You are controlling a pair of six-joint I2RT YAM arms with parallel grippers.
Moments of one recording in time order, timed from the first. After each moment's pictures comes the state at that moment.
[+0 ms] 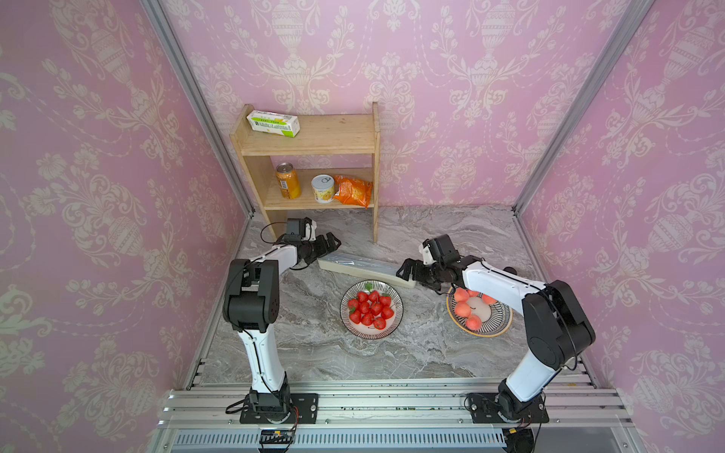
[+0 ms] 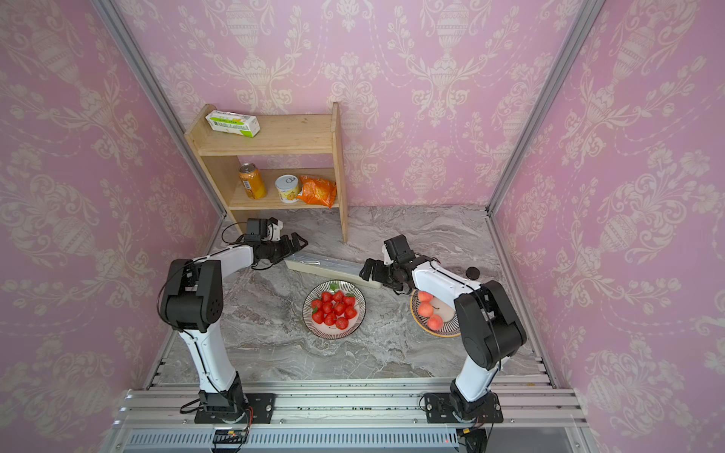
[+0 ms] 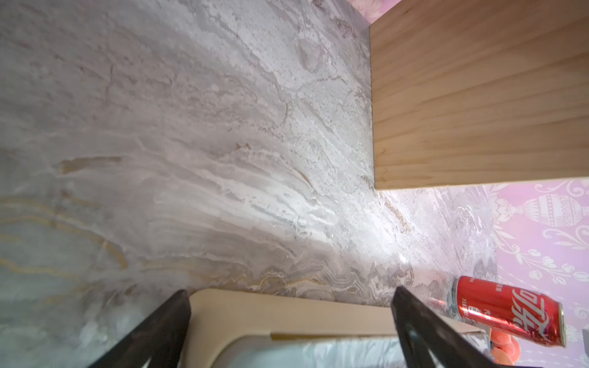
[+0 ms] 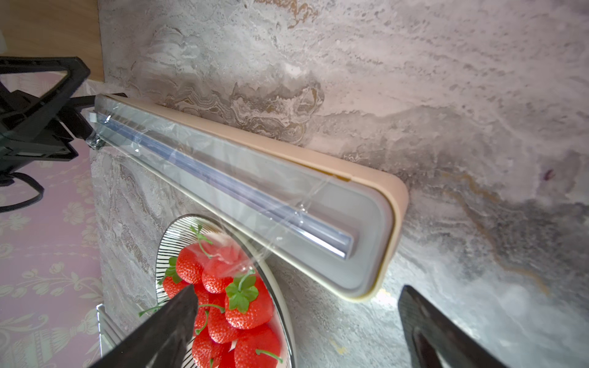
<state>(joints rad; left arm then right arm) -0.02 1.95 1.23 -0.12 0.49 -0.48 0.43 1.72 1.11 -0.32 -0.31 0.66</state>
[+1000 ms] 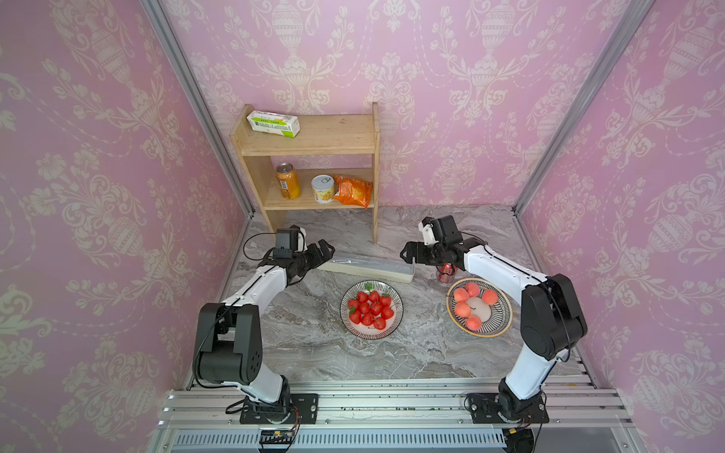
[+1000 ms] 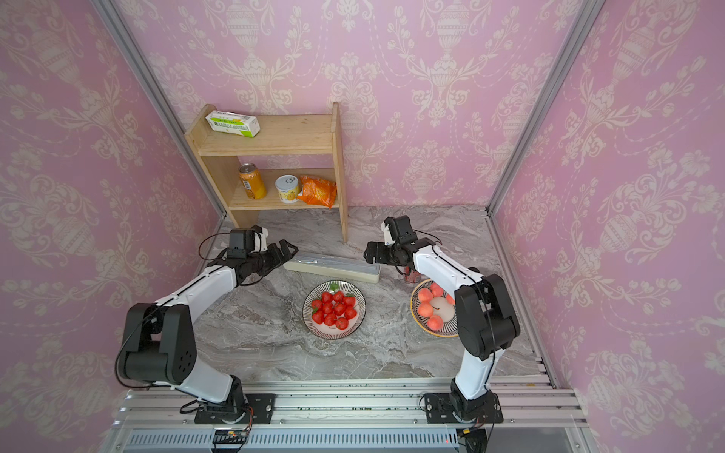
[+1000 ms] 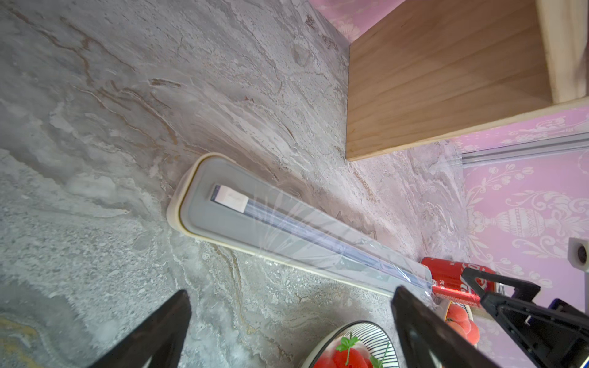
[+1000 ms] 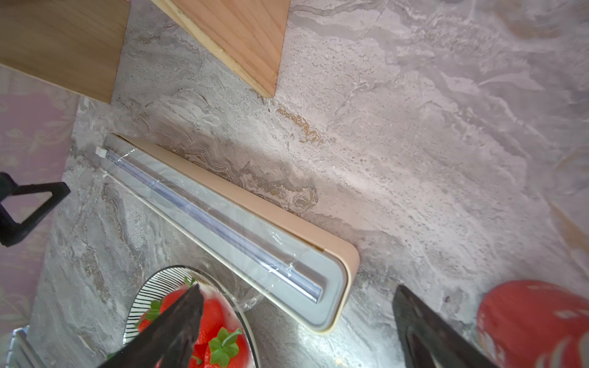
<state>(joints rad) -0.03 1.58 1.01 -0.20 0.38 -0.60 0.37 1.76 1.31 -0.41 -0.20 0.35</state>
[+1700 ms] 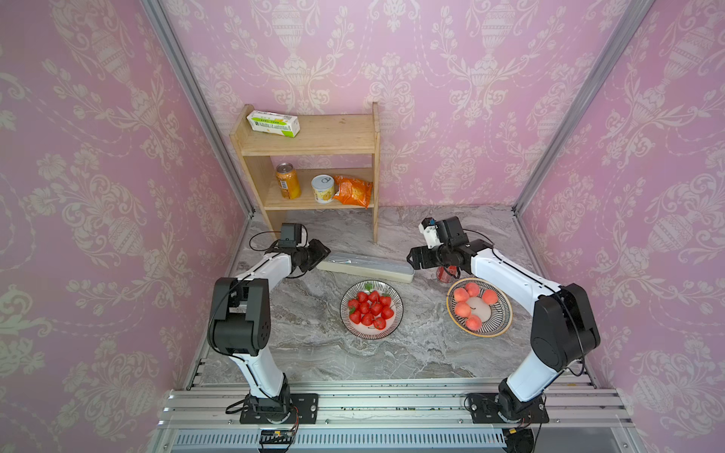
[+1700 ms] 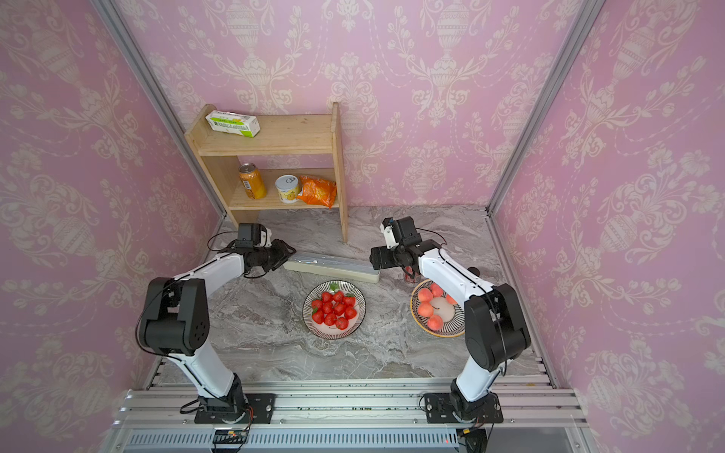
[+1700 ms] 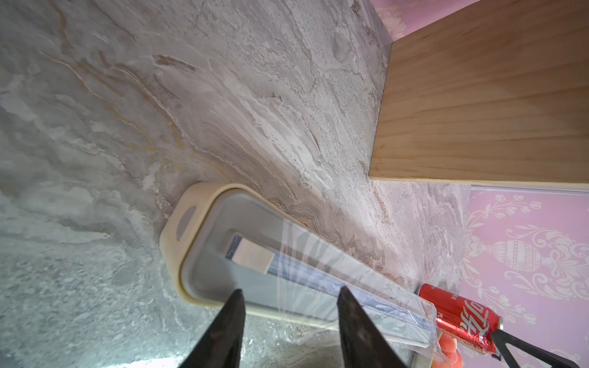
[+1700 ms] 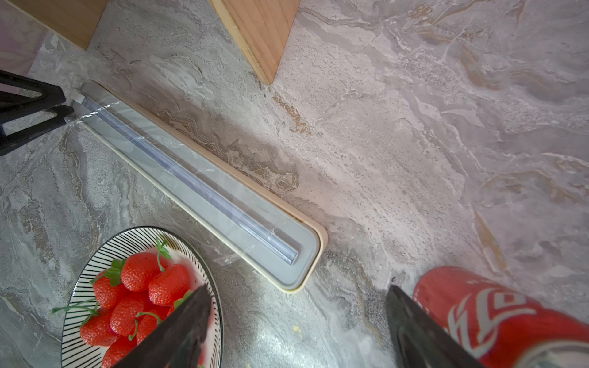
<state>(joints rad) -0.02 1.77 1.12 -0.22 0.41 -0.70 0.38 1.68 1.27 -0.46 -0.16 0.18</state>
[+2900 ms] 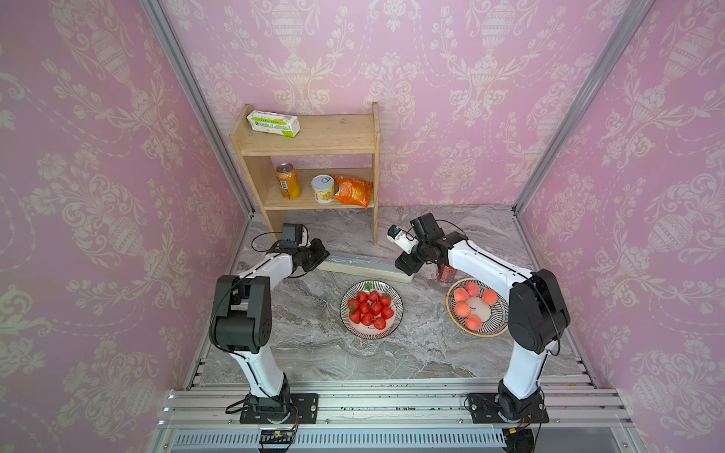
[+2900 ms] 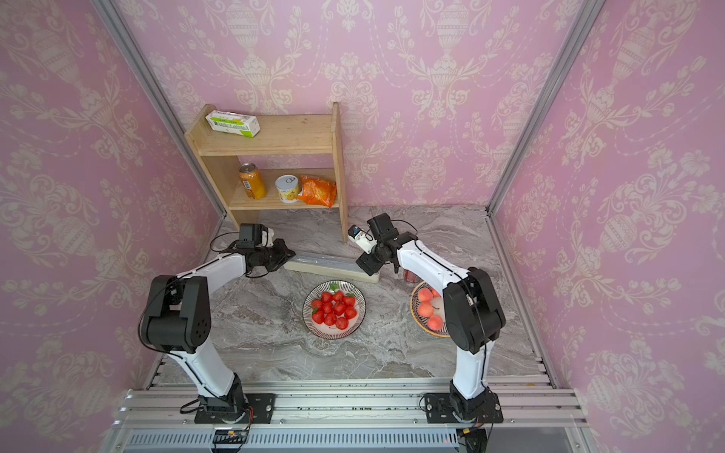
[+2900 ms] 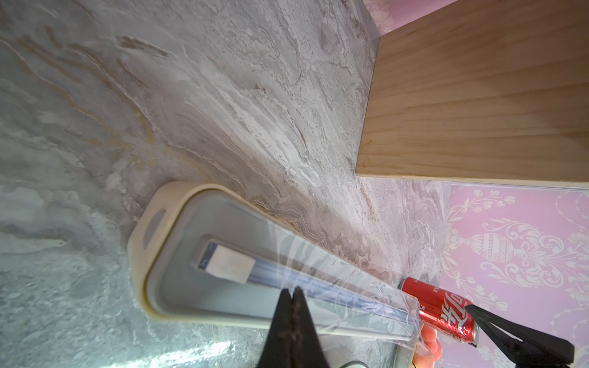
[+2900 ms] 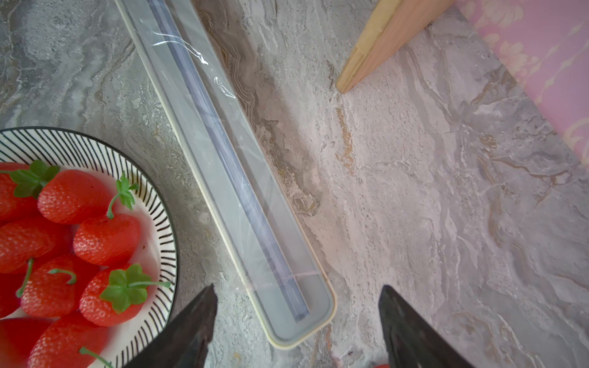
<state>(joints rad) -0.03 1.78 1.12 -0.18 0.46 -0.73 0.49 1.88 1.48 -0.56 -0.09 -0.41</state>
